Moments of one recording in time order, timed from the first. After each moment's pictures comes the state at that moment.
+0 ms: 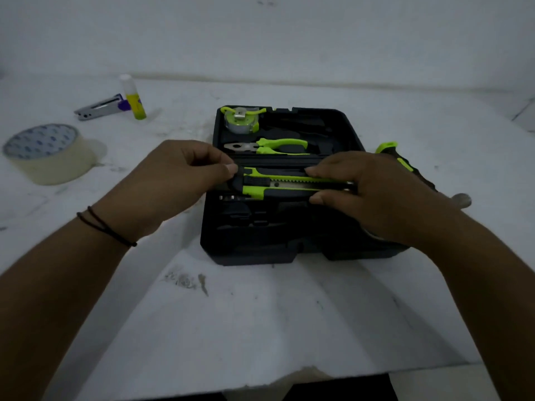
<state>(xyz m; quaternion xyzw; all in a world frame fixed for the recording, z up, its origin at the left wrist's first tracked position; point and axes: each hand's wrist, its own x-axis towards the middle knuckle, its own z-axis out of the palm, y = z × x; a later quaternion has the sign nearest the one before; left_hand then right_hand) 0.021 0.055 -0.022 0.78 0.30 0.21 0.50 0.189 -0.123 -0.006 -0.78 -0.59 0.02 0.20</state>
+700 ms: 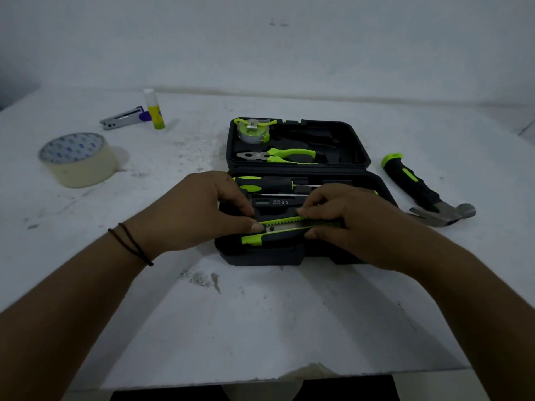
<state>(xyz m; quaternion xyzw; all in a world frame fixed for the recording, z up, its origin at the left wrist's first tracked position) 0.005 0.046 -0.031 0.90 0.18 0.15 0.36 0.169 -0.124 -0.021 -0.75 -0.64 0.09 0.14</state>
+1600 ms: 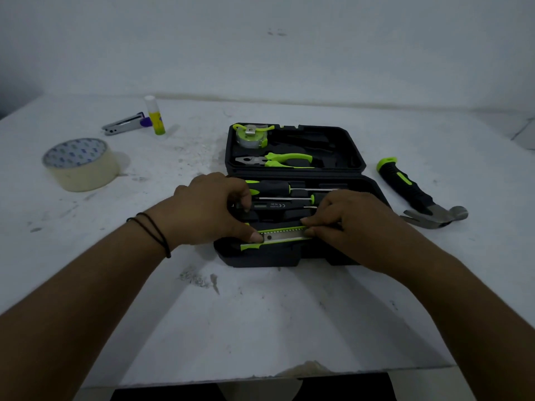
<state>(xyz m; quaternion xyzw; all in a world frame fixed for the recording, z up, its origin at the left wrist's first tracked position) 0.017 0.044 -0.023 0.94 0.26 0.03 0.24 0.168 -0.128 -0.026 -0.78 -0.60 0.04 0.15</state>
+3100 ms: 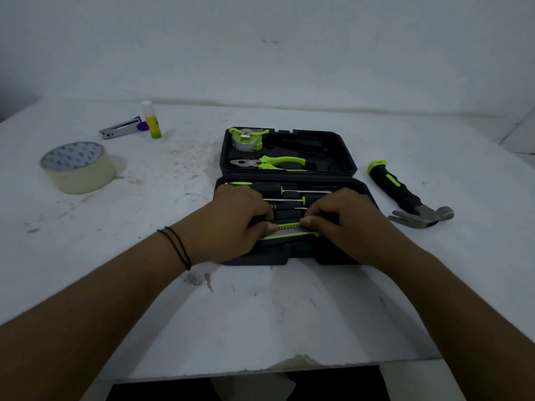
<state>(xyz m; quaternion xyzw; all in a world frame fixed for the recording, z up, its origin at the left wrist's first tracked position) 0.037 0.030 -0.052 0.98 0.05 0.15 0.14 0.185 -0.127 -0.045 -0.78 -0.58 0.01 0.24</state>
